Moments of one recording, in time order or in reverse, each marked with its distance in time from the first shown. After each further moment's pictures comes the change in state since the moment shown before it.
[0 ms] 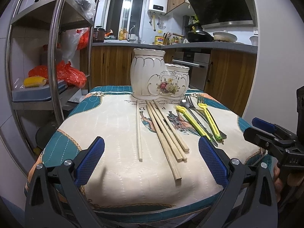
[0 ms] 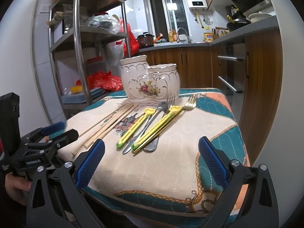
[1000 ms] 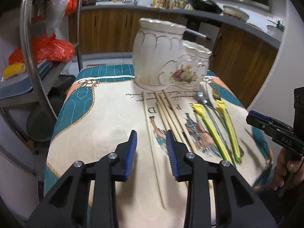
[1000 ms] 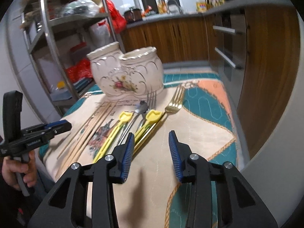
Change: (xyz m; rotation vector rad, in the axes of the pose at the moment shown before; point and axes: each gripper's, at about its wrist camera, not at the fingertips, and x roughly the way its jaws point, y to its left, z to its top) left arm 0.089 0.036 0.065 -0.032 0.355 -0.069; right arm 0.072 -0.057 0.056 0.142 0.280 0.020
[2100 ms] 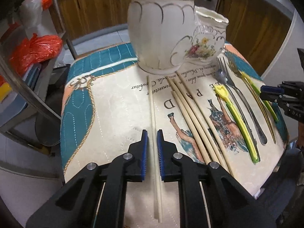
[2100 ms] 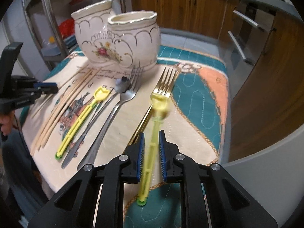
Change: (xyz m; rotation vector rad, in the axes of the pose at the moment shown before) left arm 0.045 0.008 0.037 0.170 0.304 0.049; right arm 0.040 -0.009 0.033 -0.248 0.342 -0.088
